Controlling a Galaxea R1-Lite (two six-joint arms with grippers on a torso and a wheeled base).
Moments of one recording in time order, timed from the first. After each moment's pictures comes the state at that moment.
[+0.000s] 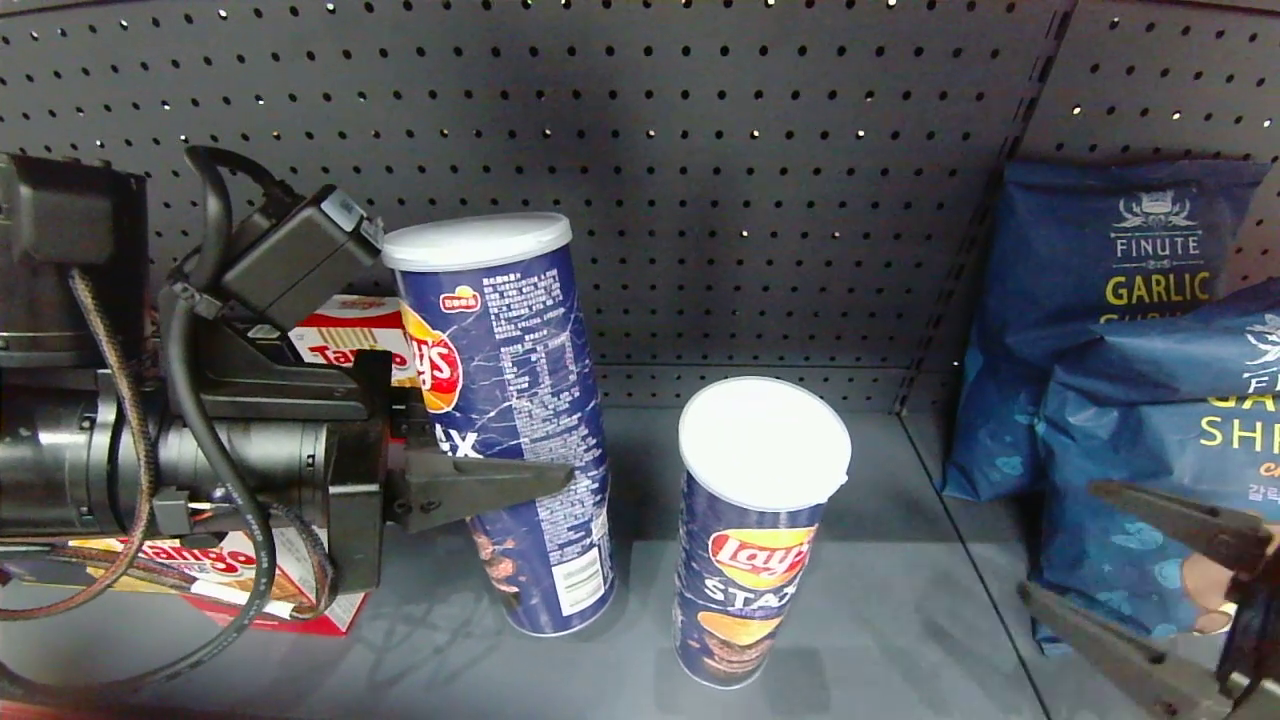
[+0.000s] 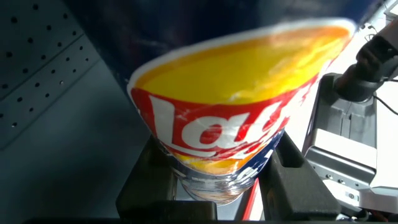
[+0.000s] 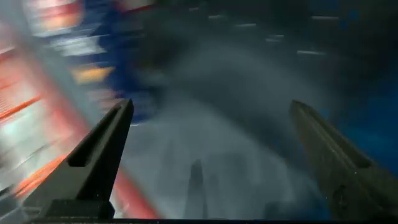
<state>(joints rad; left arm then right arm) -0.45 1.38 -0.95 -0.07 -0.67 0.19 0.52 0.98 -0.20 -0.80 0.12 -0.11</state>
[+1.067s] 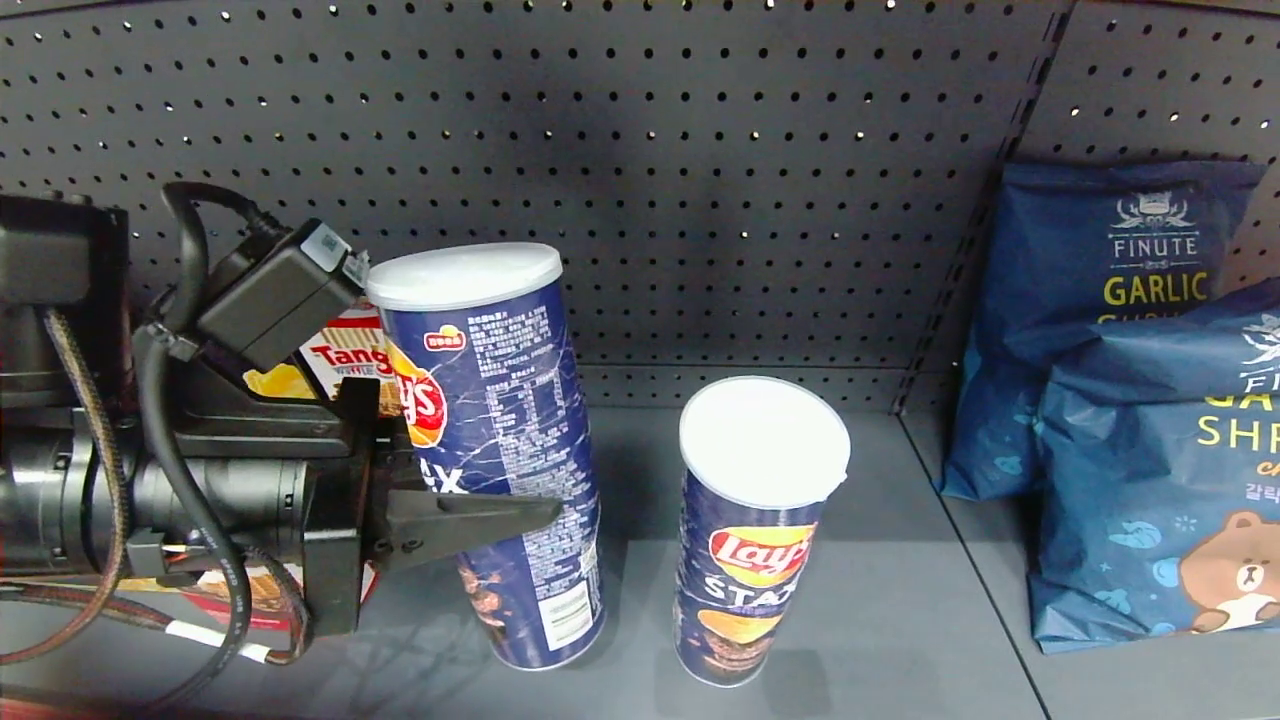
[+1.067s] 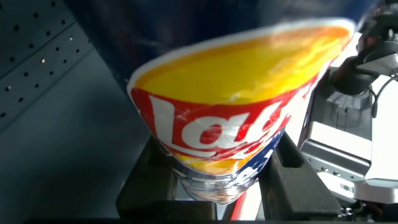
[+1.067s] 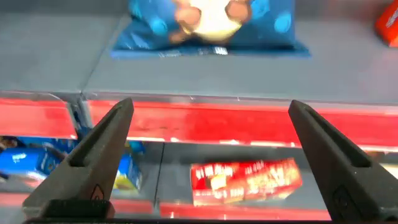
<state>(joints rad) -0.45 1.35 -0.90 -0.07 -0.67 0.20 0.00 0.06 0.00 -0.01 0.02 -0.01</state>
